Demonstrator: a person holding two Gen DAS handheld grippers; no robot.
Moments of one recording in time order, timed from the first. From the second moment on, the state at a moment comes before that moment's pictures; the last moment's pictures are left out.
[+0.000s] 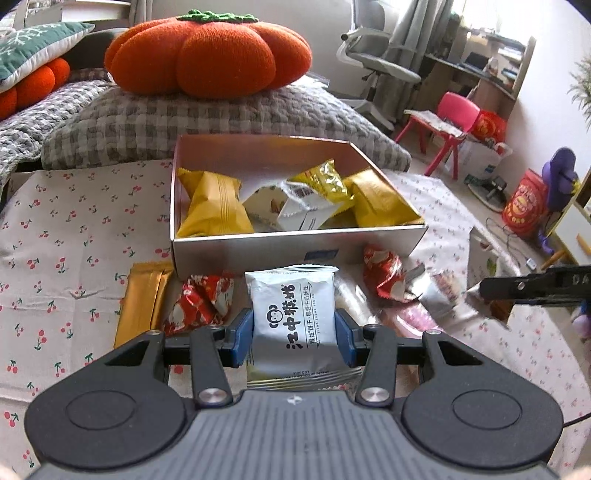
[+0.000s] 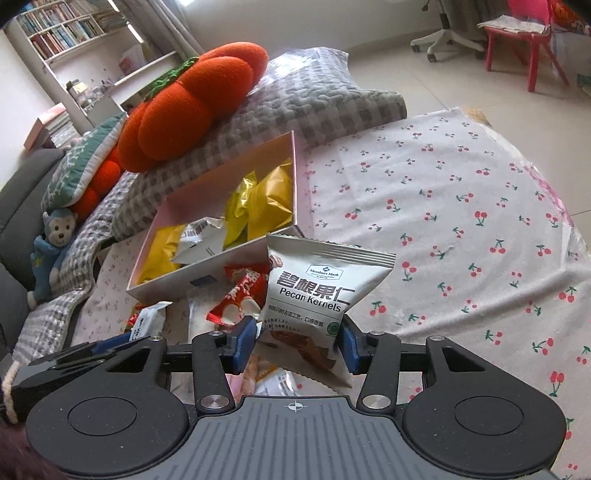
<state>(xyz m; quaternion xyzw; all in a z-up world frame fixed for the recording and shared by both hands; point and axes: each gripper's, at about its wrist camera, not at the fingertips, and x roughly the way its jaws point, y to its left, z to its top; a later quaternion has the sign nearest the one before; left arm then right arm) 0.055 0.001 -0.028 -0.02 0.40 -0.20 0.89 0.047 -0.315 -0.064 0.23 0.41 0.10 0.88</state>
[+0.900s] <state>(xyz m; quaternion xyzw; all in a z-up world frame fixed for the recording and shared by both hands) 0.114 0.013 -0.008 -0.07 0.37 -0.12 0.92 0.113 -0.272 -0.038 0.23 0.37 0.07 0.90</state>
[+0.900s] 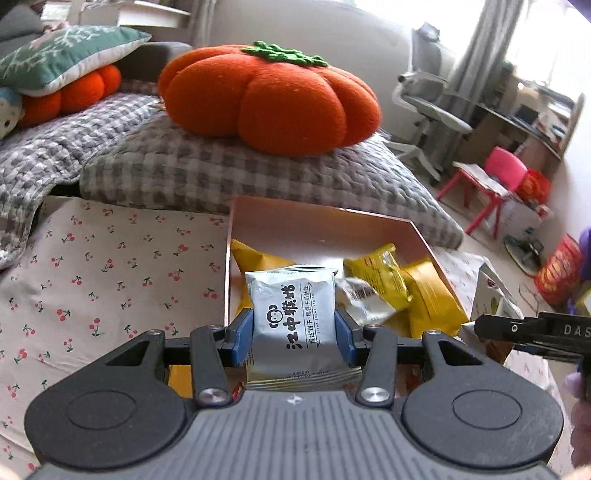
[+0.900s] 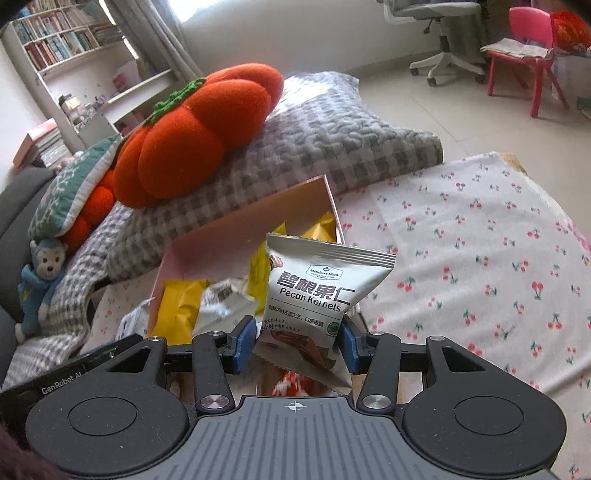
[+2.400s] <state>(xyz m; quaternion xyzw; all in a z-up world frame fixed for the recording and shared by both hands) 0.196 -0.015 -0.027 -0.06 0.37 -0.10 0.92 0.212 -0.259 -0.044 0.24 0.36 0.10 0.90</state>
